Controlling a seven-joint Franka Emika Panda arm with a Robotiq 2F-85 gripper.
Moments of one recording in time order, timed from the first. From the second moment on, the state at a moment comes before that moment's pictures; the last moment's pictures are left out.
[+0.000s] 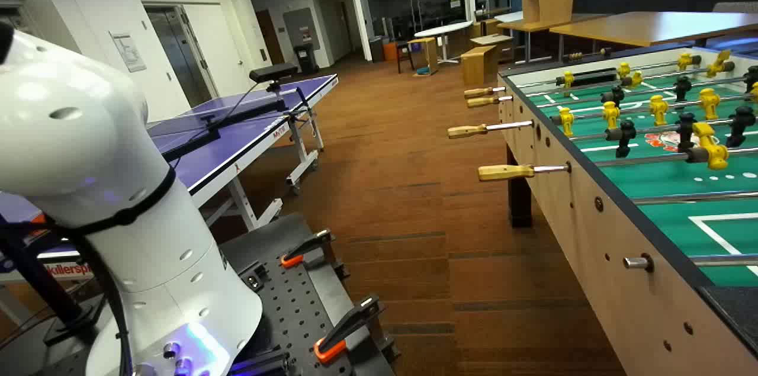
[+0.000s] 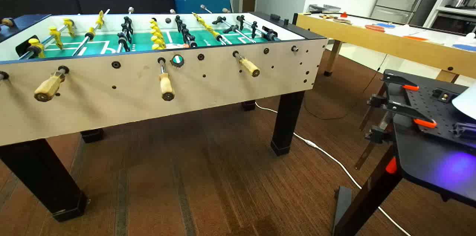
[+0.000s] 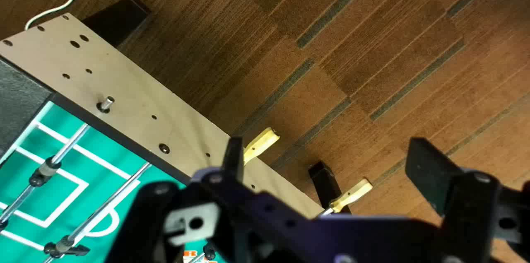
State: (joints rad) arm 0.05 -0.80 -0.10 -2.43 0.06 1.78 -0.17
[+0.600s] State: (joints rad) arm 0.05 -0.79 -0.09 -2.43 0.06 1.80 -0.15
